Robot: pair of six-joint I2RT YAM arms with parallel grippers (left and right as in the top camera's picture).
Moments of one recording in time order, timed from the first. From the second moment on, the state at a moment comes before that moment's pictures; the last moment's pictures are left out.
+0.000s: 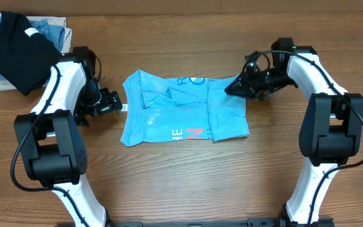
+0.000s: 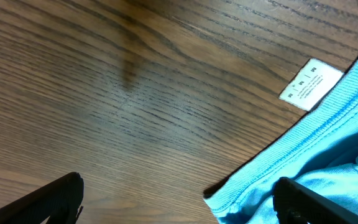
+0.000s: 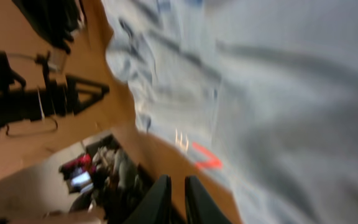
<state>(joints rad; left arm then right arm) 0.08 2.04 1.55 -1.23 0.02 -0.34 0.00 2.17 1.63 -1.17 -0.99 0.02</state>
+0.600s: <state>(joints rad) 0.08 2.04 1.55 -1.23 0.05 -0.34 0.02 2.15 1.19 -0.80 -1.00 -0.09</state>
